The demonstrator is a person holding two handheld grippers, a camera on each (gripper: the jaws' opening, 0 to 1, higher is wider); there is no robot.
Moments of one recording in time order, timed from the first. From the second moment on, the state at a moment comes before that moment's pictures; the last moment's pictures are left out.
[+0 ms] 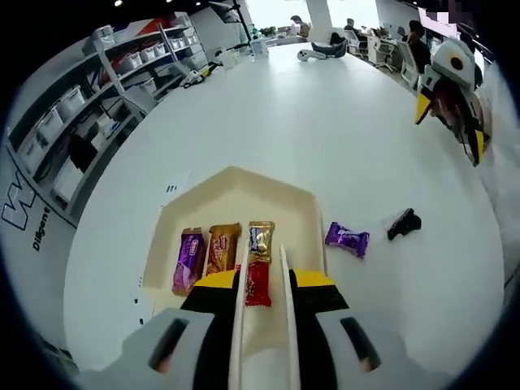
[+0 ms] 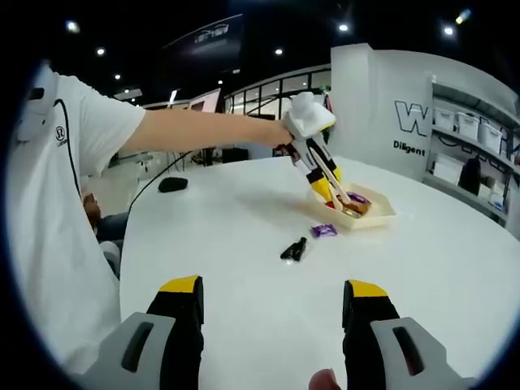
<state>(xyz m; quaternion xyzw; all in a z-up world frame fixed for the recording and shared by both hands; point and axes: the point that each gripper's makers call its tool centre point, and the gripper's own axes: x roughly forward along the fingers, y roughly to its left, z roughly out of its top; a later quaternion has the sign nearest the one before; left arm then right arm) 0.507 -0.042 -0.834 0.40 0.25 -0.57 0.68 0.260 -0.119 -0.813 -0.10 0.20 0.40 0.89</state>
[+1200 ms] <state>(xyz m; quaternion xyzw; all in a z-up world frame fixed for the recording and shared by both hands) 0.510 -0.044 -0.836 0.41 0.25 -0.55 0.68 0.258 -0.124 -0.815 -0.10 0.20 0.40 0.89</state>
